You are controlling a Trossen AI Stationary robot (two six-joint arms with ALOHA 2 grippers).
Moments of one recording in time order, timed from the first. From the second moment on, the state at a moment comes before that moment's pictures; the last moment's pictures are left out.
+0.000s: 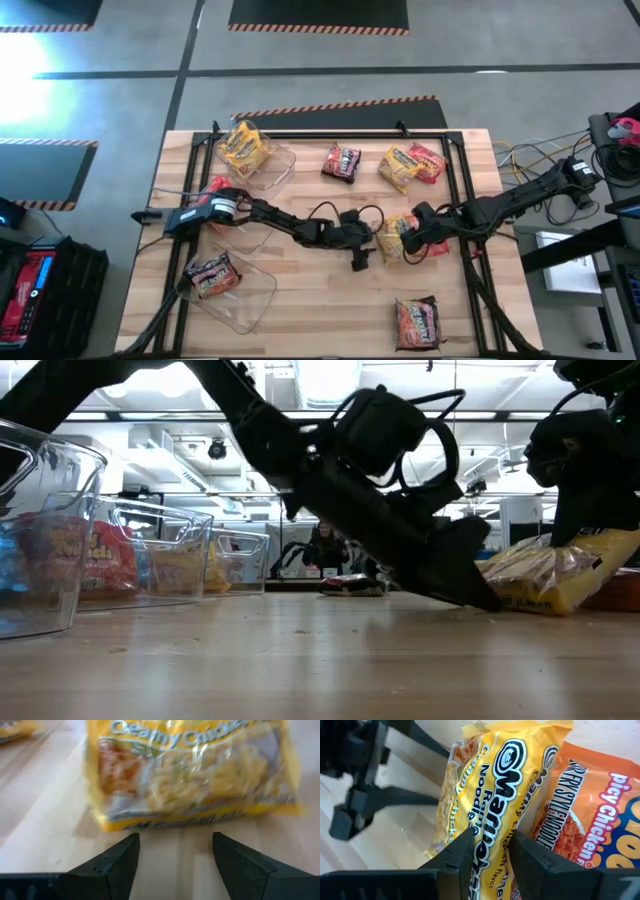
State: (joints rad) left arm -0.10 2.35 1.48 0.25 -0.22 -0.15; right arm 0.31 0.91 0.45 -0.57 0.18 1.33
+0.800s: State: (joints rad) left arm 0.03 2.20 1.45 0.14 0.05 -0.06; right arm 0.31 0.99 0.45 -0.50 0.18 1.18
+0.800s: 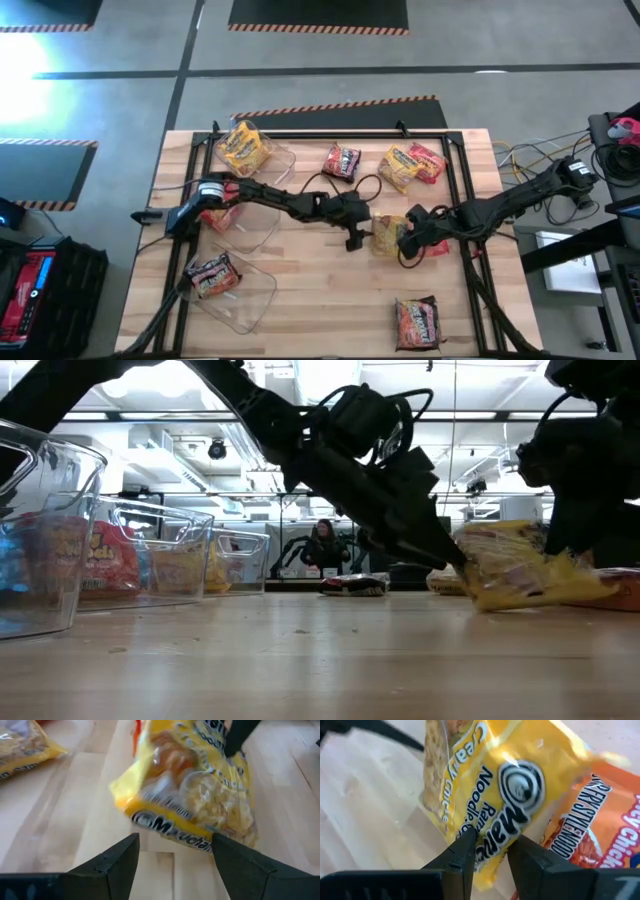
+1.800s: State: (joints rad) left arm 0.04 2.20 1.44 0.16 0.30 -0.14; right arm 0.31 1.29 0.60 -0.41 0.32 0.80
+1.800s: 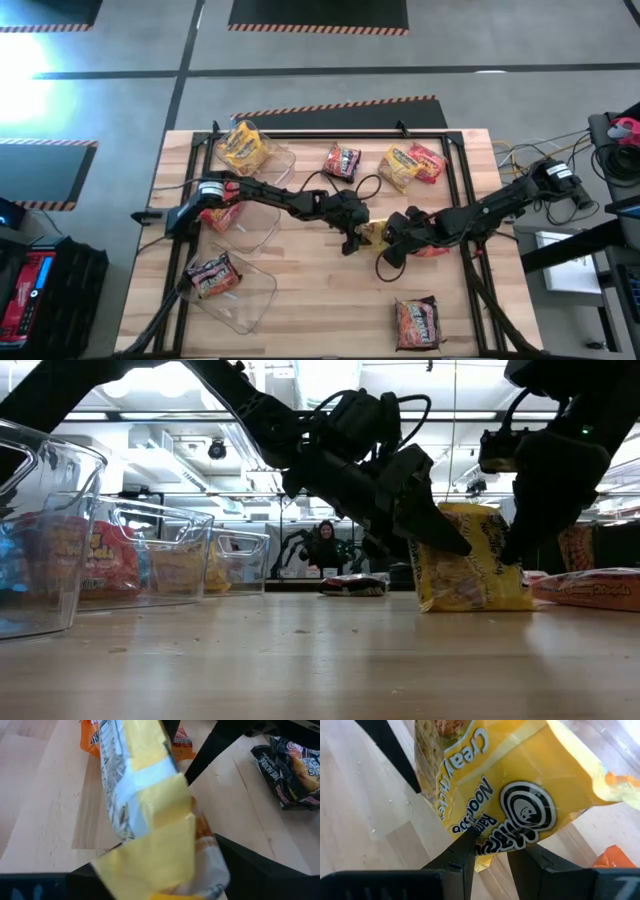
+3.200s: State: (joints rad) left arm 0.20 1.73 0.80 0.81 0.17 -0.26; right arm 0.34 1.04 0.56 -0.21 0.60 0.76
